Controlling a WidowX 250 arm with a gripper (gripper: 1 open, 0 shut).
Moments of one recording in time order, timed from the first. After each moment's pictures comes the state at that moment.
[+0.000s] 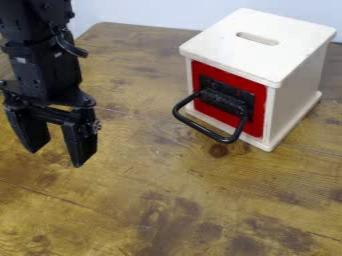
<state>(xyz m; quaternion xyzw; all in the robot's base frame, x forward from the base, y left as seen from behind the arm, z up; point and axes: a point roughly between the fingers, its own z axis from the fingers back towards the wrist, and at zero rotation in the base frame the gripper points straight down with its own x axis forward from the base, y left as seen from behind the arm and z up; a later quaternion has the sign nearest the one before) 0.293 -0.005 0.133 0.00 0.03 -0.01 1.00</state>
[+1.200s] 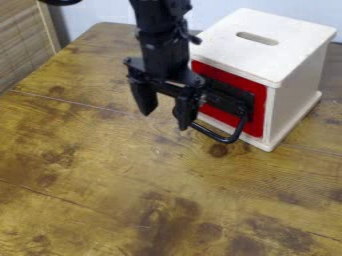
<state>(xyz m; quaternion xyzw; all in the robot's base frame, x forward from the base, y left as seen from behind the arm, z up) 0.402 -0.047 0.105 0.00 -0.05 -0.08 1.00</state>
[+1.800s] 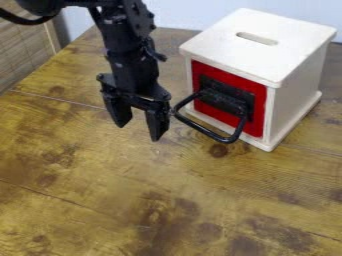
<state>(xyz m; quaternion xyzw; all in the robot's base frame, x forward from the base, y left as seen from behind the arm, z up) 0.393 -0.030 0.092 -0.01 -0.06 -0.09 0.99</state>
